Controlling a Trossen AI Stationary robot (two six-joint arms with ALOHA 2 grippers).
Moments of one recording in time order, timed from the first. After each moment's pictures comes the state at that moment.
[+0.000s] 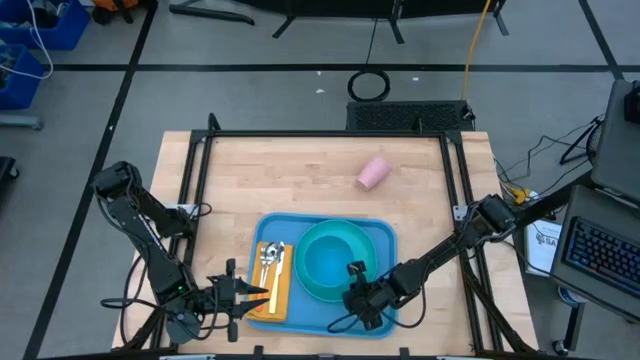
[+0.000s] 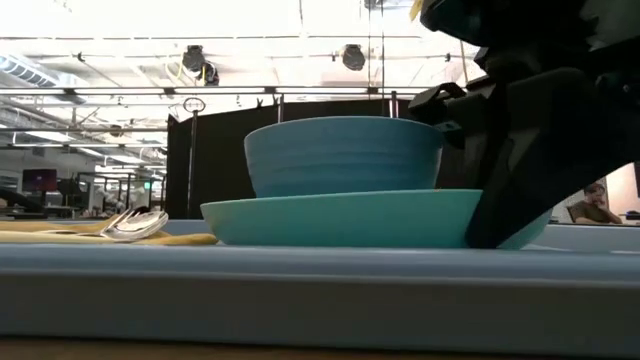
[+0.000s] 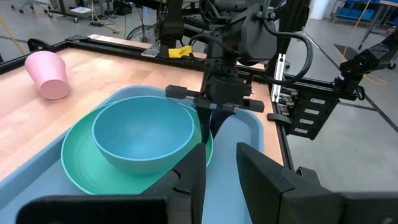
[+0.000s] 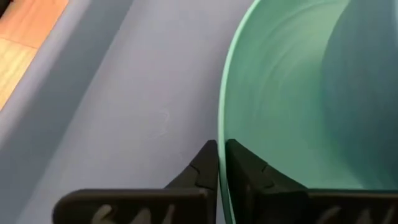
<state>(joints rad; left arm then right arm) -1.02 1.44 0.87 0.03 -1.04 -0.68 0.59 1.92 1.13 -0.25 0.22 0.23</state>
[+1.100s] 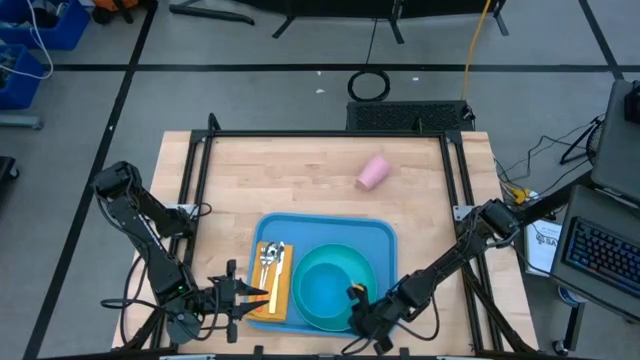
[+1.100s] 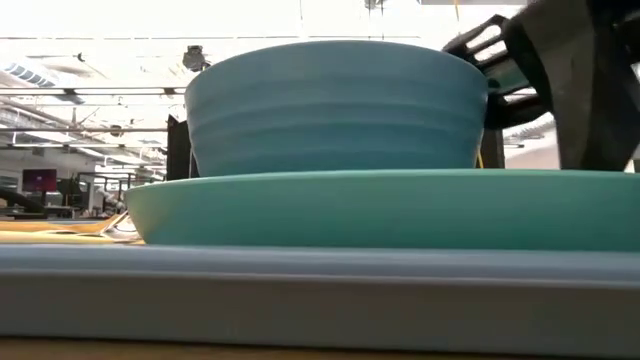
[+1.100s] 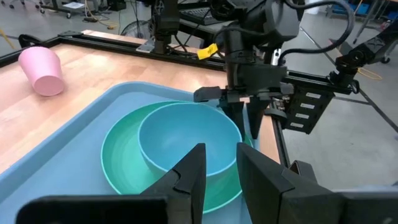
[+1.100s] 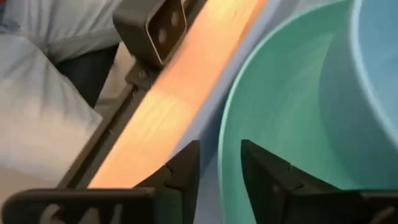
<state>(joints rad) -1.02 1.44 0.87 0.02 -1.01 -0.68 0.69 1.92 1.13 -0.05 0.12 0.20</state>
